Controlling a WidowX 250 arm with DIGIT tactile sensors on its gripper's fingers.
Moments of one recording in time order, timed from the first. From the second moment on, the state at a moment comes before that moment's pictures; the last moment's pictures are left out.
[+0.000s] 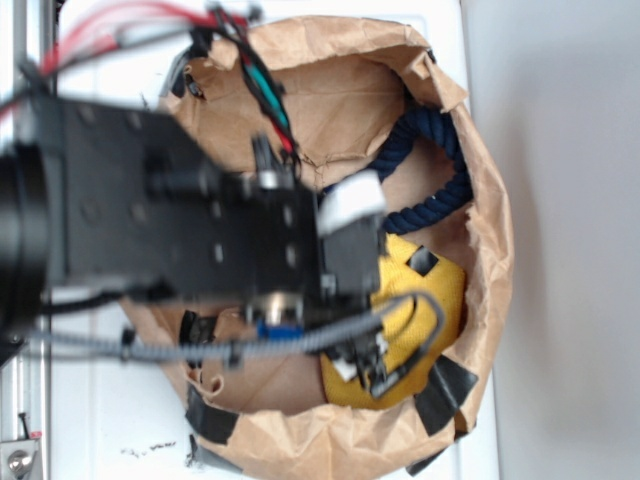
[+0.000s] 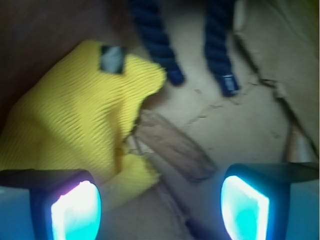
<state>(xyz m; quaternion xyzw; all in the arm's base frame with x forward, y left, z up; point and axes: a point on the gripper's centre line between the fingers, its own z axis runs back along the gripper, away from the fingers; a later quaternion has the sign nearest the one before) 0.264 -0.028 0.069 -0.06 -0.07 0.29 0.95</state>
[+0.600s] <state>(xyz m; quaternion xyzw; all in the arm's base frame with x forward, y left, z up) 0.286 -0.049 0.035 -0.04 -0.06 0.27 0.96</state>
